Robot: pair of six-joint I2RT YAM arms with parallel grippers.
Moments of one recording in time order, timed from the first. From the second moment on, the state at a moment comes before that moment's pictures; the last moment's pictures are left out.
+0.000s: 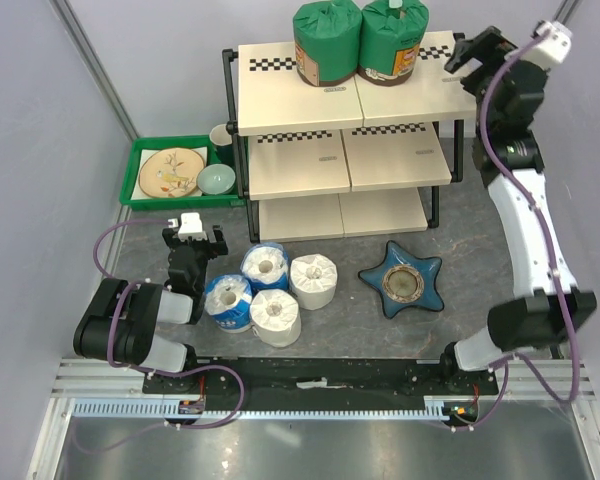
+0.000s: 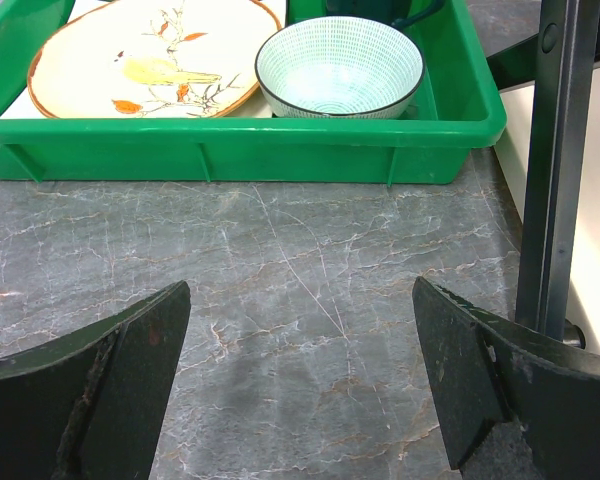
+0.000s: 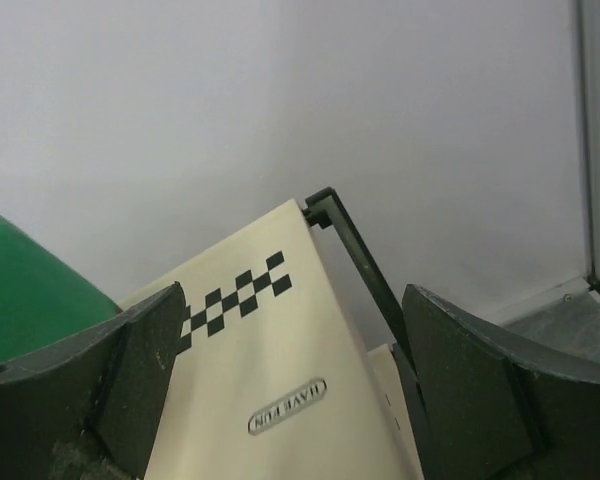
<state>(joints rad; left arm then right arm) -0.14 1.45 0.18 1.18 -0.22 0.01 0.07 1.57 1.80 -0.06 0.26 0.45</state>
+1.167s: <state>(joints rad) -0.14 1.45 0.18 1.18 -0.22 0.01 0.06 0.60 0.85 -0.71 -0.50 0.58</state>
